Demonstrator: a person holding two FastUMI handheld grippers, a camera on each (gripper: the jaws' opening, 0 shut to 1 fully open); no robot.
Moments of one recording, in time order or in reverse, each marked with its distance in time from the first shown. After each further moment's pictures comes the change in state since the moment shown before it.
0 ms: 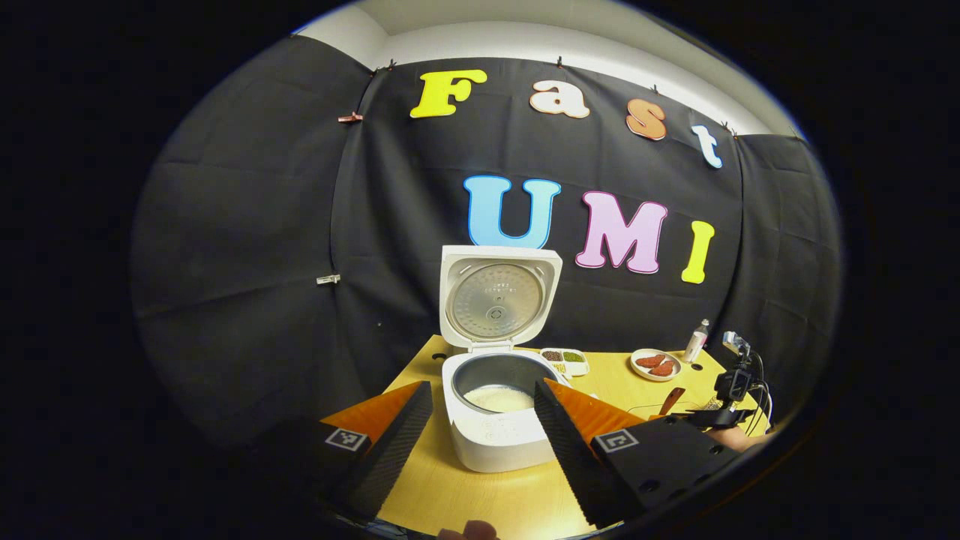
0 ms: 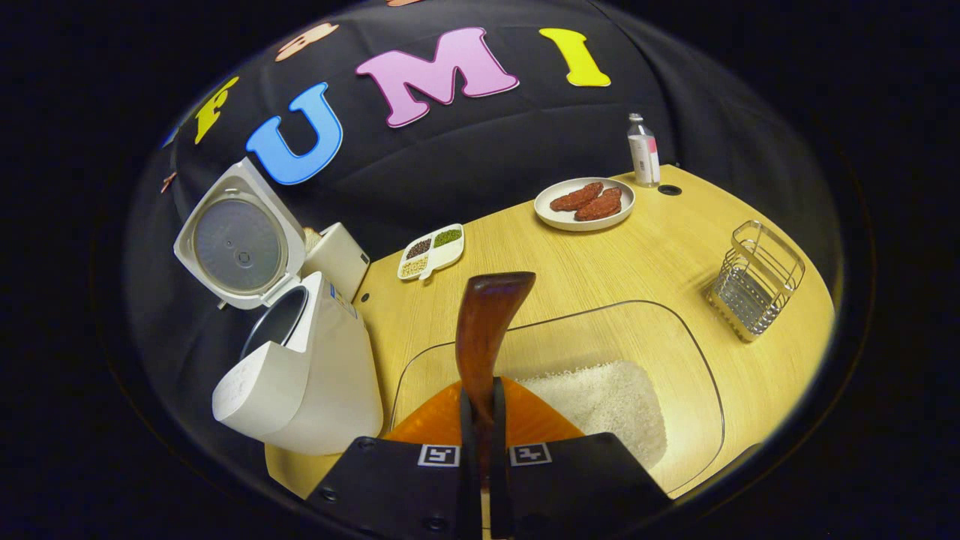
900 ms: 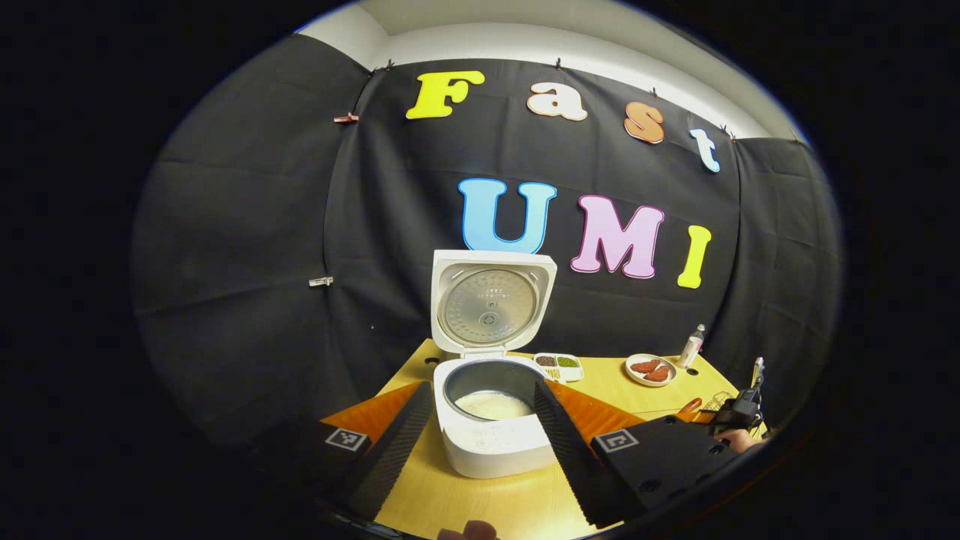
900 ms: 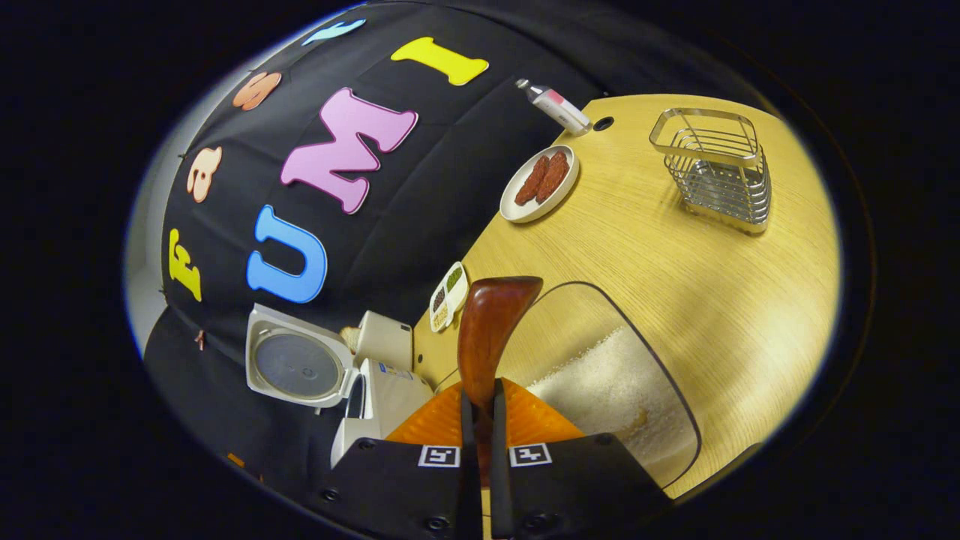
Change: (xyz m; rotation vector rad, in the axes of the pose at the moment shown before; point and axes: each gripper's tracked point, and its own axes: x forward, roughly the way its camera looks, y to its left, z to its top) left arm 0.006 -0.006 0.010 -0.012 -0.018 -0.018; right arm -0.027 -0.030 0.036 0.528 -0.079 0.203
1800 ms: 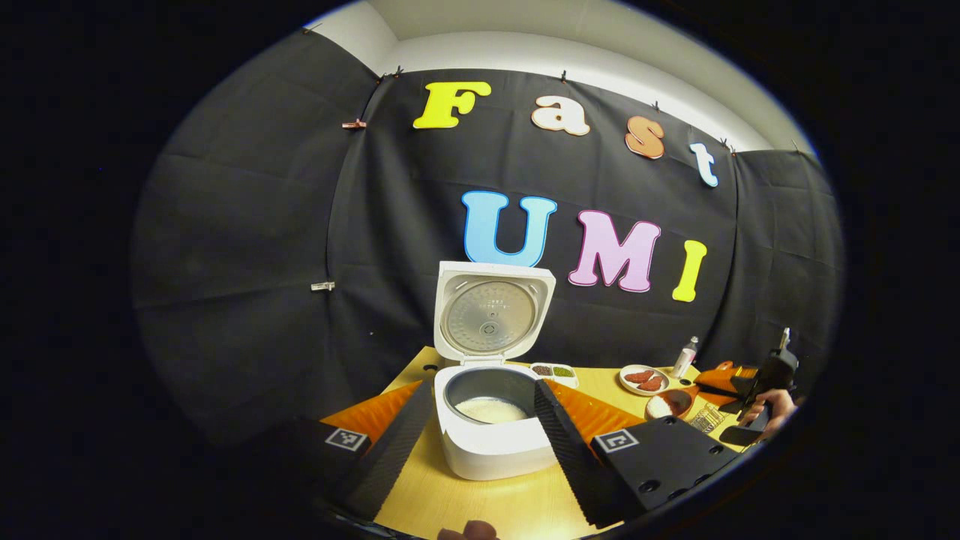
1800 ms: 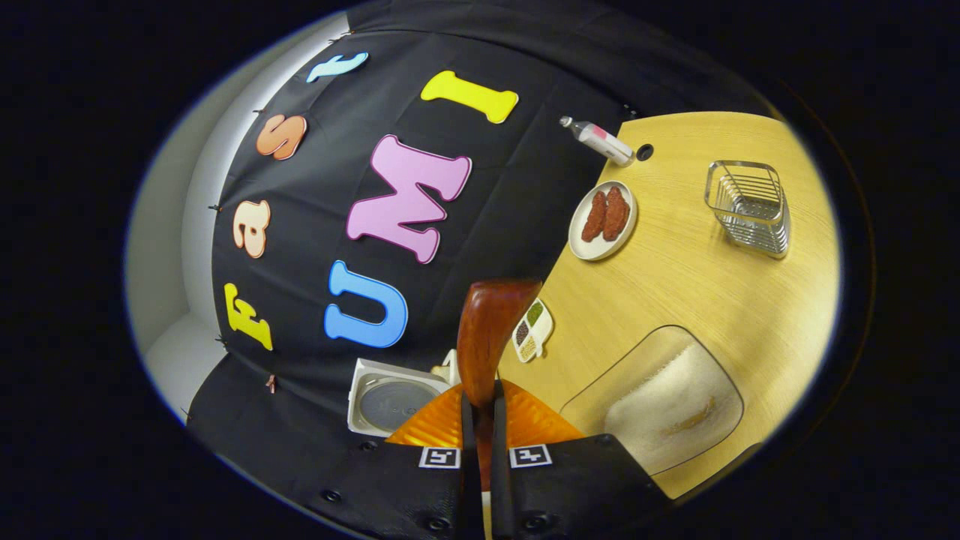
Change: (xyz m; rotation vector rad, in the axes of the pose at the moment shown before) left arm -0.018 0.009 0.005 -0.024 -0.047 -0.013; right arm -0.057 0.128 0.057 0.123 -0.080 0.206
